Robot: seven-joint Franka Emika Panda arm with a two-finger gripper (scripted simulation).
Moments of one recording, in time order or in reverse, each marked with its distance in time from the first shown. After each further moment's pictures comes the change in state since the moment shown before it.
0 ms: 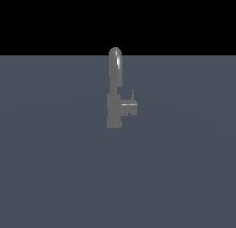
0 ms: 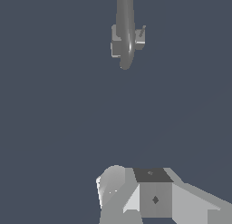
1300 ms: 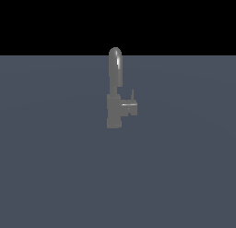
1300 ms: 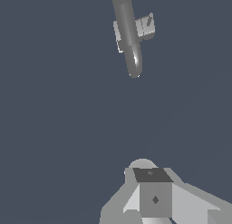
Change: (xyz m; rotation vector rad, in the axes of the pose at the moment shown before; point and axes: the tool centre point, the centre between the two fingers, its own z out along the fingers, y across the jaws) arm 0.074 0.000 0.010 0.164 -0.176 0.160
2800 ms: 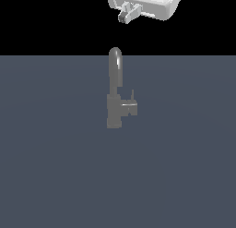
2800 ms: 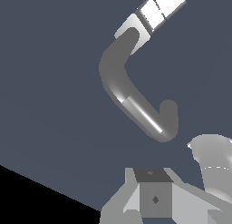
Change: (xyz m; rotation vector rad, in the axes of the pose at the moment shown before) arm 0.178 0.015 0.047 0.415 -0.440 0.394
